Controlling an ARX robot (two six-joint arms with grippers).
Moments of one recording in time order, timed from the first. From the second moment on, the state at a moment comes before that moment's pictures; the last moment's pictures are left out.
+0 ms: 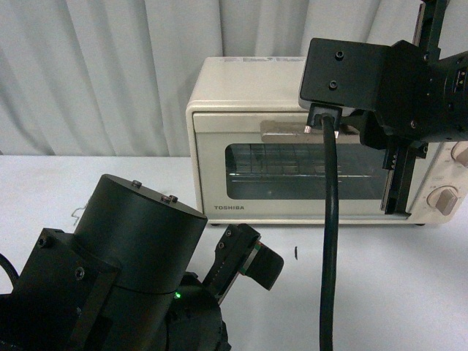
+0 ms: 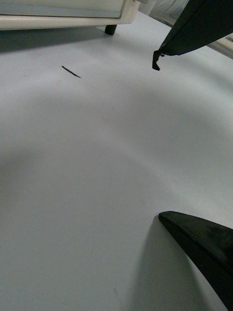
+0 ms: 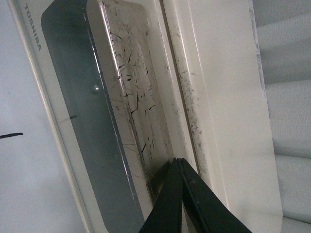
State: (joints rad) left arm -0.59 1.98 0.66 0.53 0.09 -1.41; right arm 0.29 1.72 0.93 0.29 -0.10 -1.21
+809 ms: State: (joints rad) left arm -0.59 1.98 0.66 0.53 0.09 -1.41; right arm 0.26 1.65 0.84 0.20 -0.26 -1.02
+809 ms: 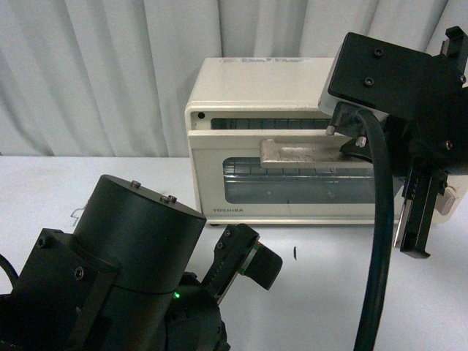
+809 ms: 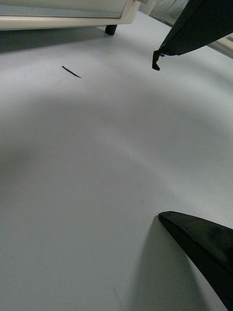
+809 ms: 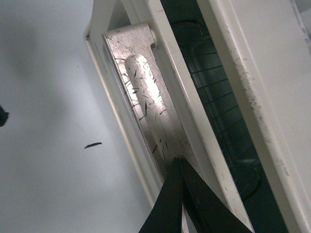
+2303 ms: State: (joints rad) left arm -0.59 1.98 0.66 0.53 0.09 -1.41; right arm 0.18 1.27 0.81 0.02 -0.36 -0.89
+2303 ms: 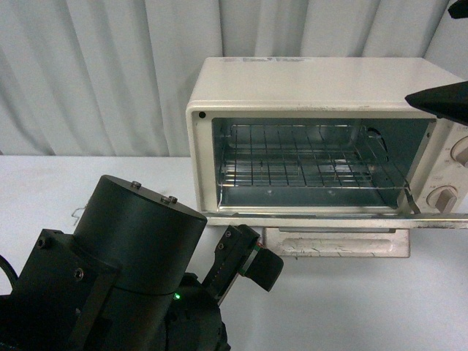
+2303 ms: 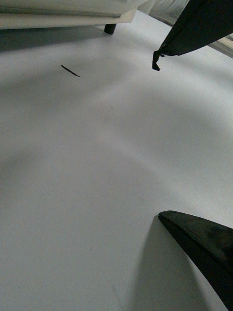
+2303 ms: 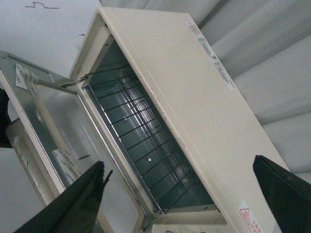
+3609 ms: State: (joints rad) left arm -0.59 1.98 0.66 0.53 0.09 -1.41; right arm 0.05 0.85 0.15 0.69 0.03 -0.02
